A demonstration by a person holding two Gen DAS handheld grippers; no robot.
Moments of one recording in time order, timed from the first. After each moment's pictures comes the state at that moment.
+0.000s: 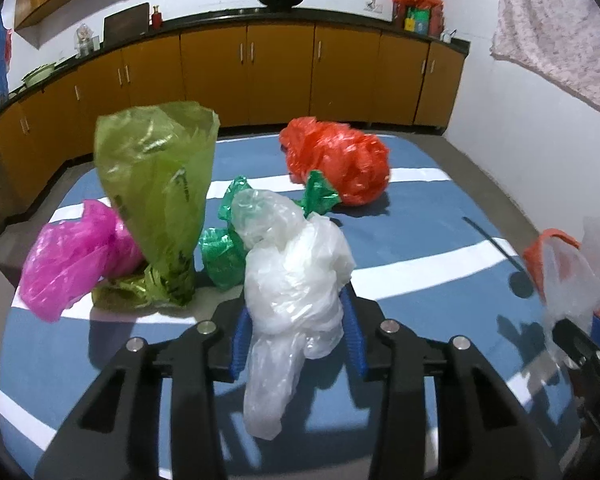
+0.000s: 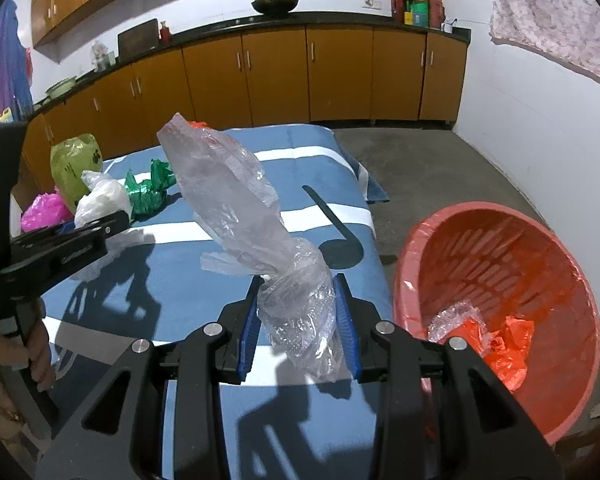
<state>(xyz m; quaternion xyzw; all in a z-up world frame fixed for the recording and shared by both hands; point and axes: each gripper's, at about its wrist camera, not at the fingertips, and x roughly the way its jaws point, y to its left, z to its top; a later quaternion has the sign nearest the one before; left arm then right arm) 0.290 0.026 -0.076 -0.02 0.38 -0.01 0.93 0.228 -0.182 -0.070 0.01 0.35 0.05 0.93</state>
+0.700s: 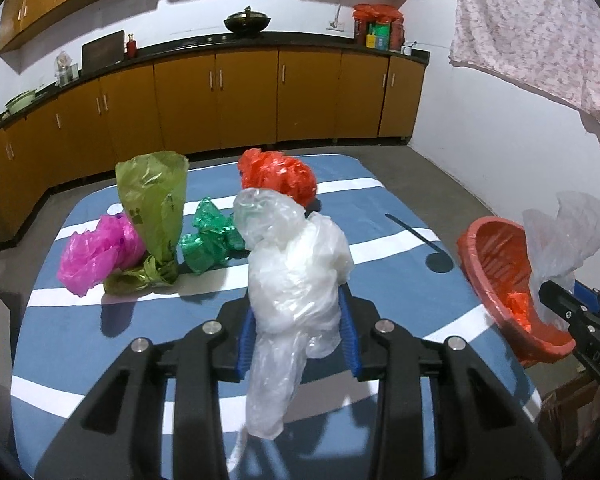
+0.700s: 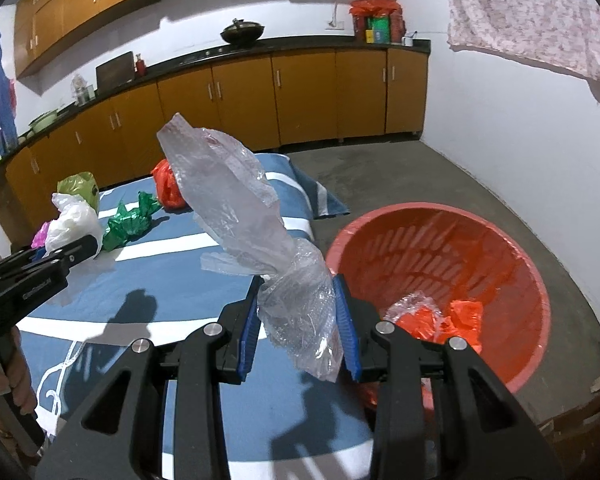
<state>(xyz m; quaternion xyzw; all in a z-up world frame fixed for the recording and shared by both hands) 0.219 -0.014 -0.032 0.00 0.34 -0.06 0.94 0.174 -0.232 -0.045 0.04 0.31 0.00 0.95</state>
